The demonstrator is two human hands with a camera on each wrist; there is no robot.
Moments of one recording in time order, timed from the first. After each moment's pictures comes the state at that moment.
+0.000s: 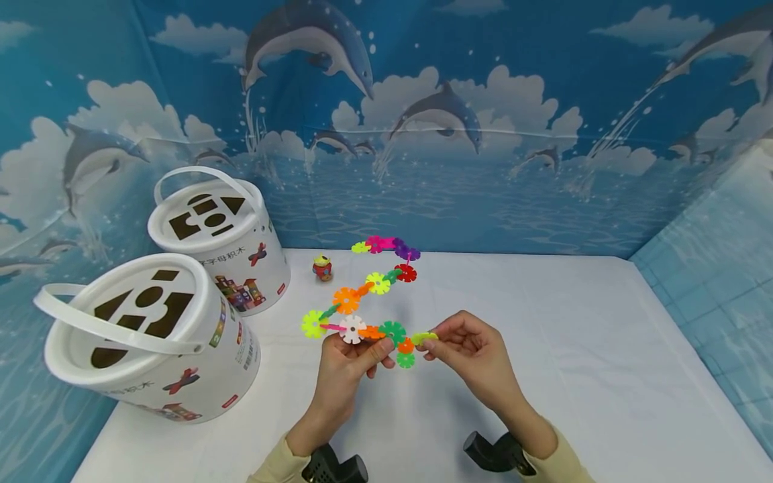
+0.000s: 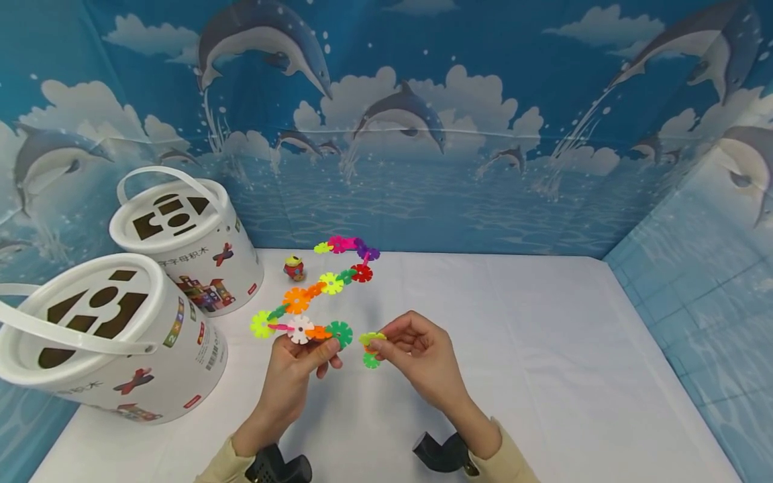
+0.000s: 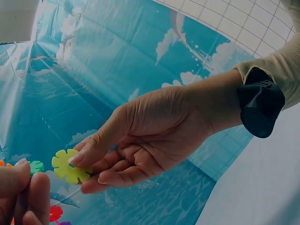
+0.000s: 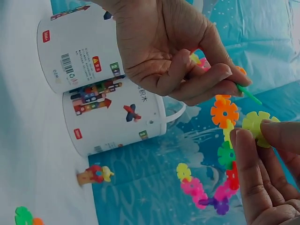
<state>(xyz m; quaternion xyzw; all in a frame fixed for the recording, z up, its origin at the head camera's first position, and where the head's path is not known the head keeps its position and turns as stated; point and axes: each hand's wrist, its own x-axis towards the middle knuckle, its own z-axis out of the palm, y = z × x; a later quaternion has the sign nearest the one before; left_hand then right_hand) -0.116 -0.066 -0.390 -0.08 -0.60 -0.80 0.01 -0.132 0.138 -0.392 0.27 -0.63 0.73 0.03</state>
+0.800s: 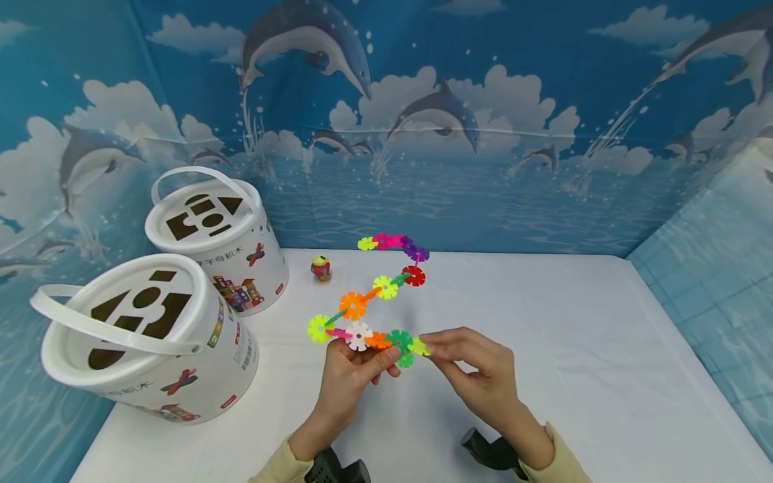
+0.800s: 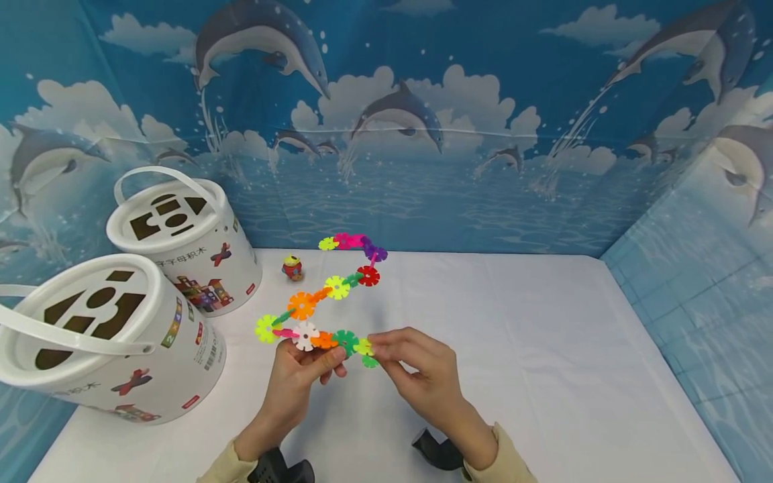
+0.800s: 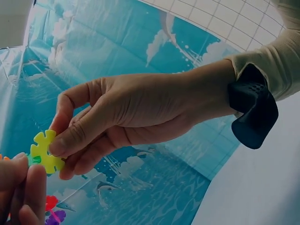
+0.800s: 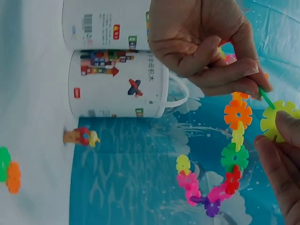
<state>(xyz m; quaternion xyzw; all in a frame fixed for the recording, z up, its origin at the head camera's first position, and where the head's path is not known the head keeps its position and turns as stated) -0.112 -0.060 -0.392 -0.13 -0.59 -0.80 0.01 -0.130 0.134 -0.390 0.42 -0.66 0.53 0.32</state>
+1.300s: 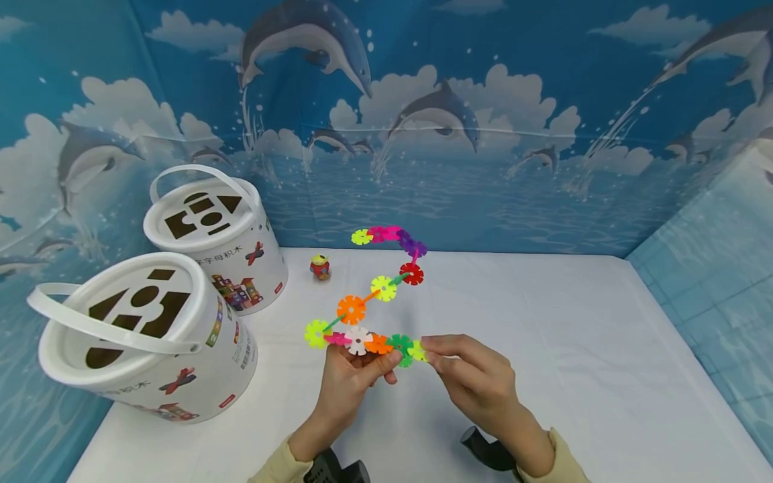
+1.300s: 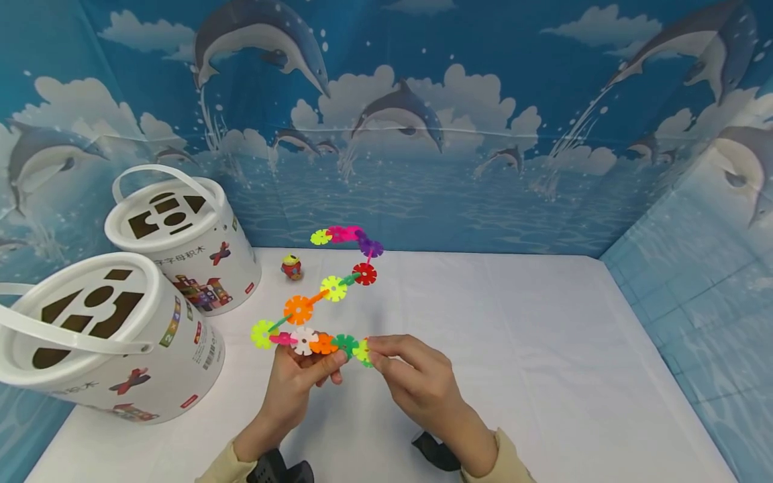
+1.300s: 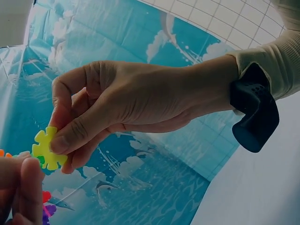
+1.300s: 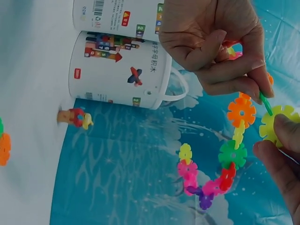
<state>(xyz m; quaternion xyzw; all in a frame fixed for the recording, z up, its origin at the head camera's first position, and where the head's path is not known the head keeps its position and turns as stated) -0.109 -0.060 -0.389 -0.13 -0.61 -0.78 0.02 -0.129 0.128 -0.378 0.49 -0.65 0.39 0.44</state>
